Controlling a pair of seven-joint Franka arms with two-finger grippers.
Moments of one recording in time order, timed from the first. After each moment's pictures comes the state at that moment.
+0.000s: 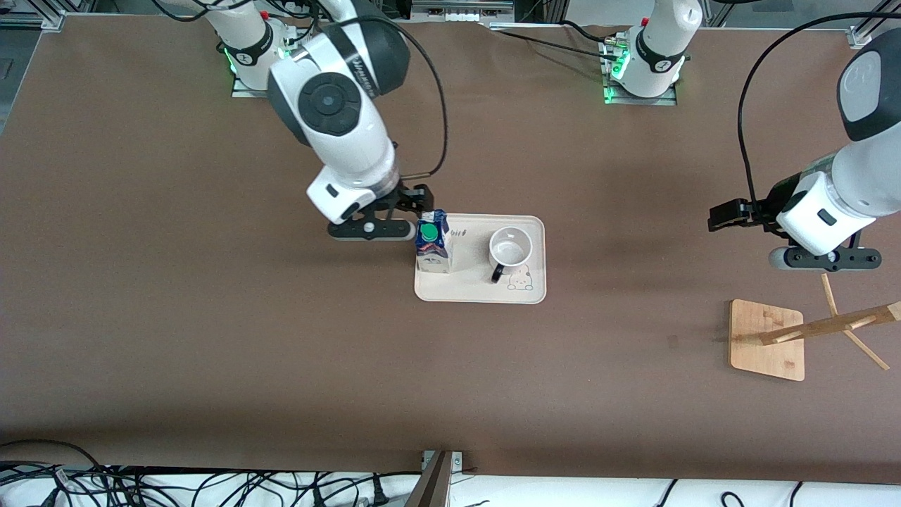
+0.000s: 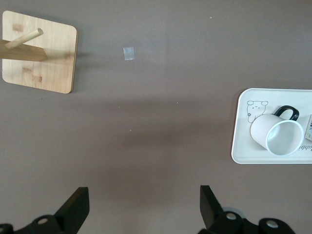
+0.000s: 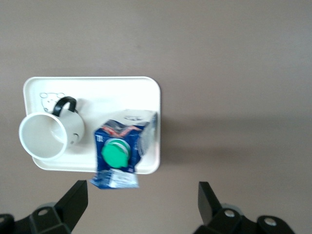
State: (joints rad) left arm -0.15 0.26 0.10 -1.46 -0.09 1.57 -0.06; right arm 0.65 0.51 0.00 -1.33 0.08 1.86 0.67
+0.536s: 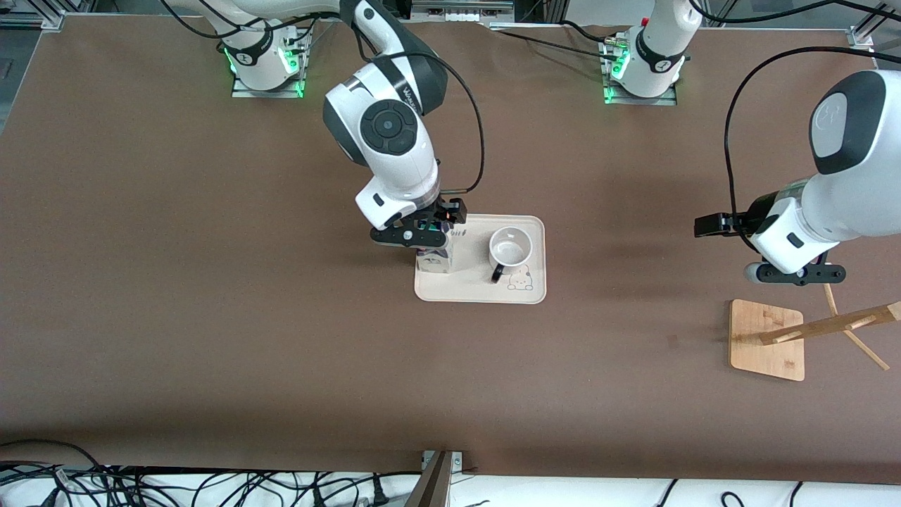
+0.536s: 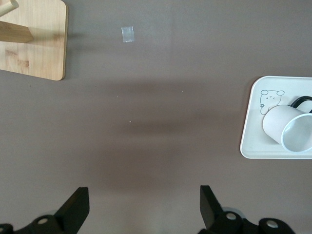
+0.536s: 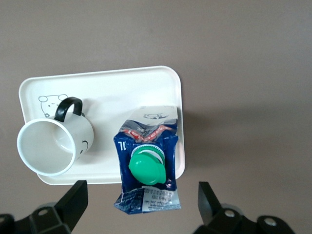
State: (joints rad) left arm -0.15 0.31 0.10 -1.49 -0.10 1.57 -0.06; right arm 0.71 0.61 0.00 -1.32 0.08 1.93 0.79
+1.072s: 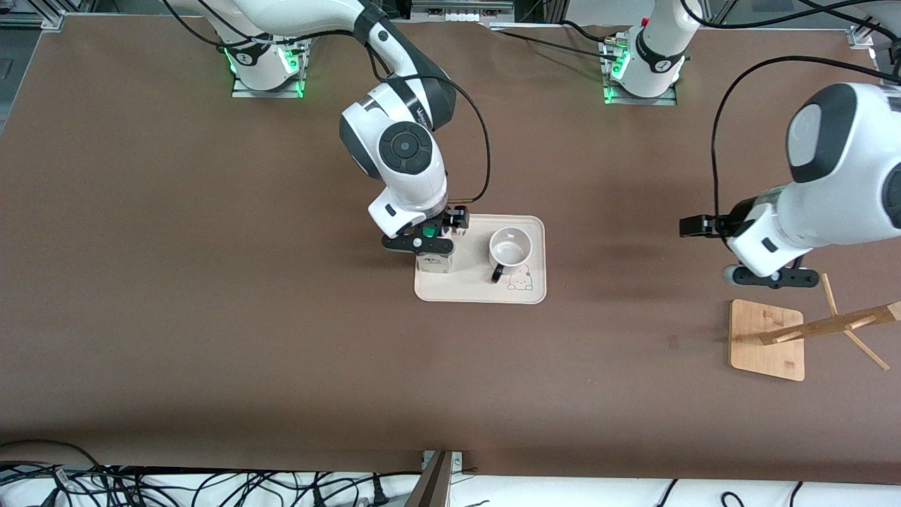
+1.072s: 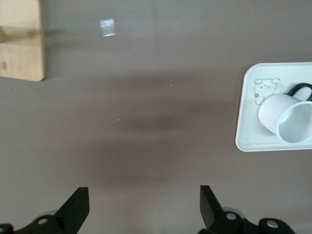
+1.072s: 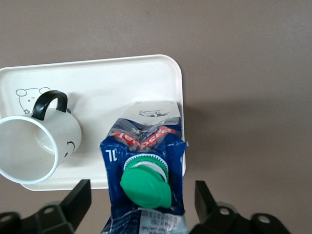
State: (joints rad) left arm -0.20 0.33 0.09 -1.50 -0.09 1.58 -0.06; right arm 0.72 0.66 0.00 -1.32 0.08 1.95 0.79
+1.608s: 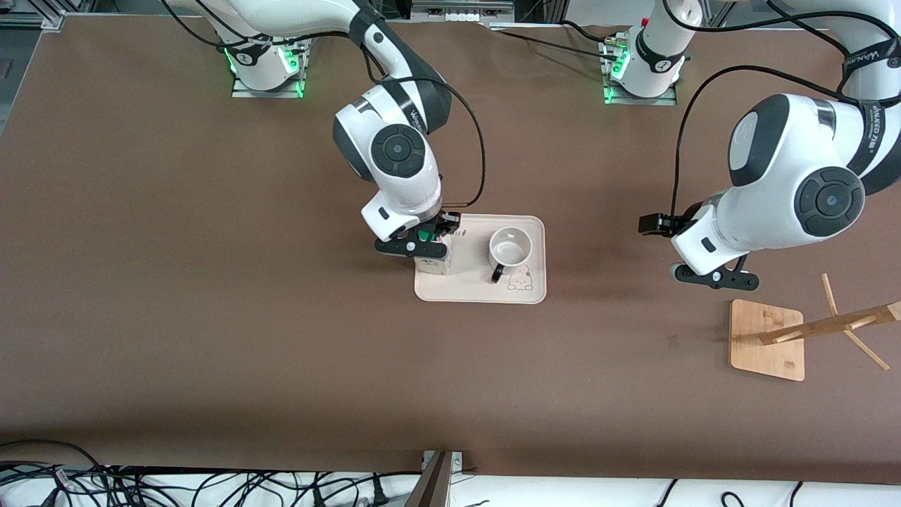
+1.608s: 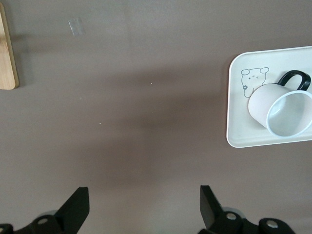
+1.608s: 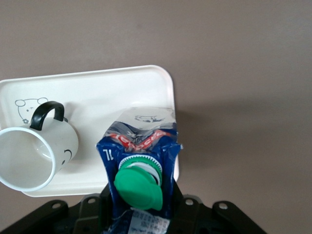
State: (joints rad) left arm -0.23 0.35 0.06 -1.52 -0.09 1.60 -0.06; right arm 0.70 0.64 -0.01 -1.30 0.08 1.92 0.78
